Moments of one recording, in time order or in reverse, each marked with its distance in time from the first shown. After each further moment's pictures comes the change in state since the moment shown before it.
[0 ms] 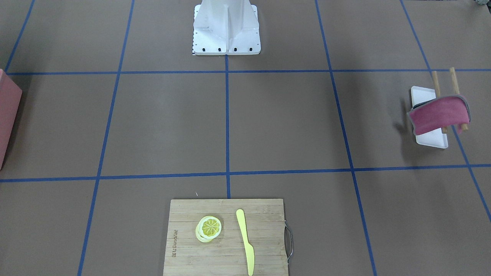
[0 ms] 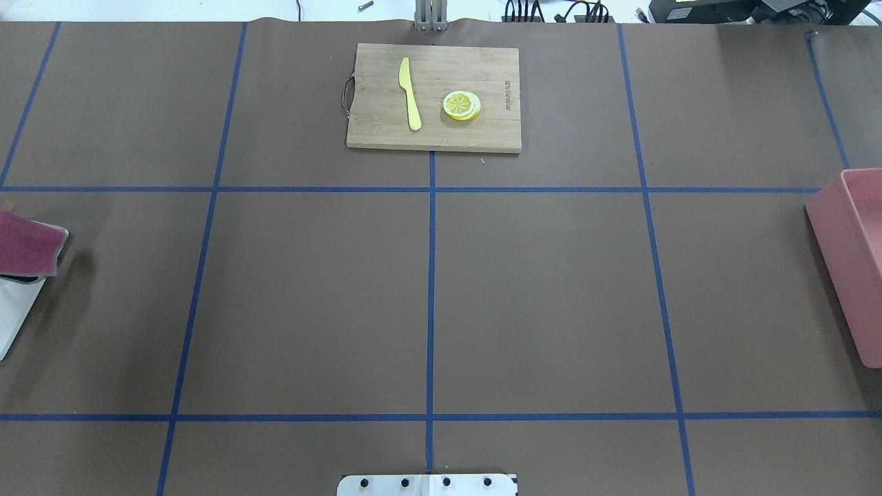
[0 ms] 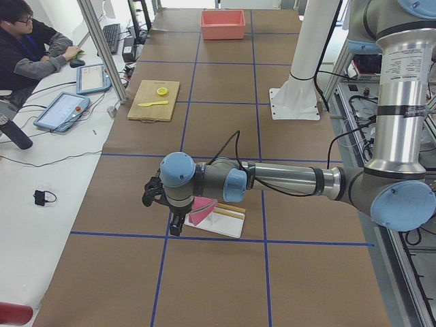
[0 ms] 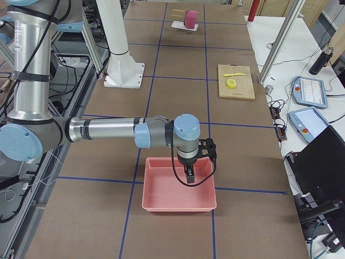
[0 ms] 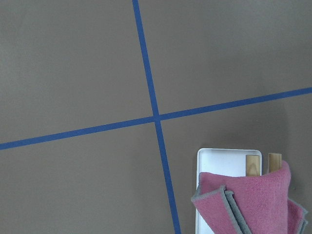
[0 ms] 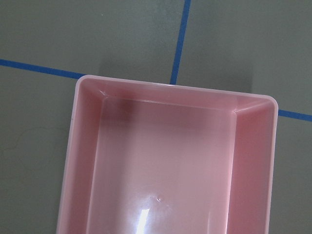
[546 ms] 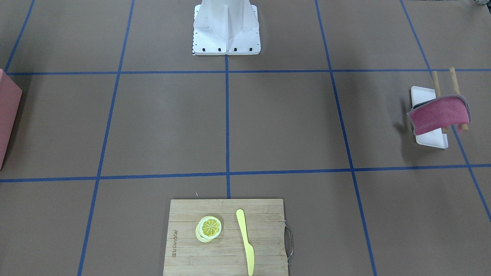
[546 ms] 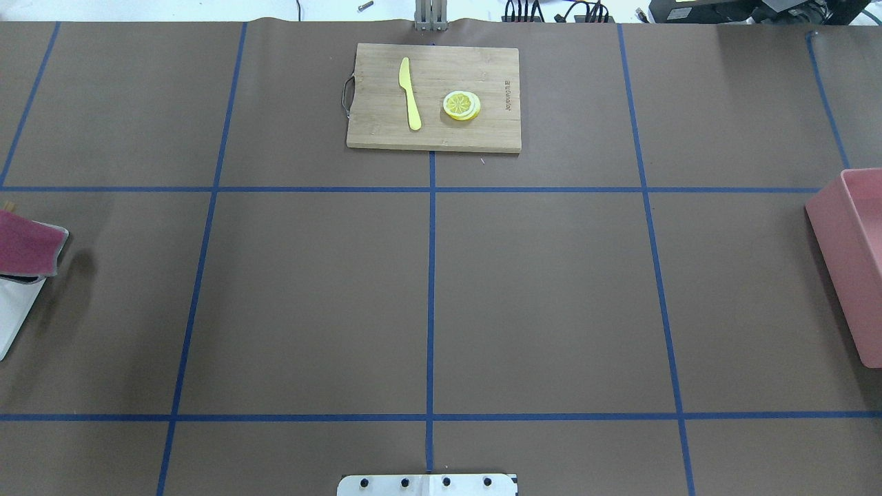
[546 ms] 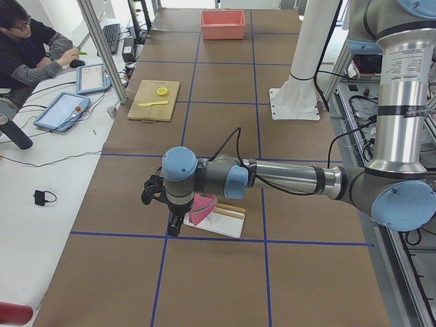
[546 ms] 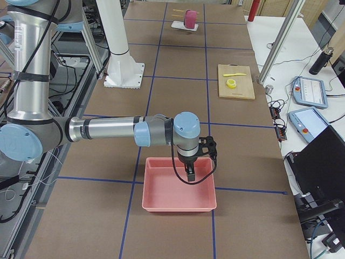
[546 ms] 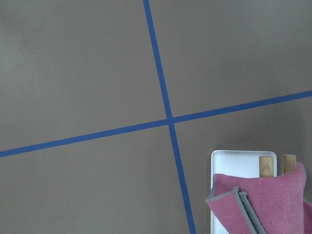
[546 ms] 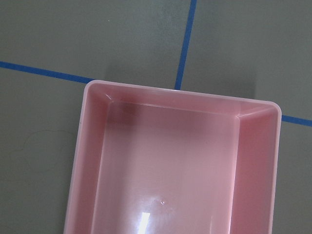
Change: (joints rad) left arm -0.002 0.003 -0.039 -0.001 0.073 -0.001; right arm 0.000 0.002 0.015 0.000 0.004 0.001
